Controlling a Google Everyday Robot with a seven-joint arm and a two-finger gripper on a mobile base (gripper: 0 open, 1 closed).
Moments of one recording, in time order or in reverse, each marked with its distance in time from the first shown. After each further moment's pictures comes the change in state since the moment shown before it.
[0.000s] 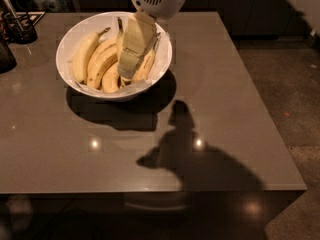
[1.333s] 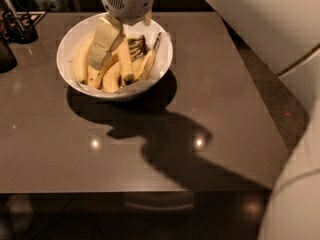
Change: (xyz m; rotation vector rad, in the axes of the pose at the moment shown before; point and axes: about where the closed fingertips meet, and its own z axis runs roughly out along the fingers) arm -0.063 -0.017 0.064 -0.091 -0.011 0.122
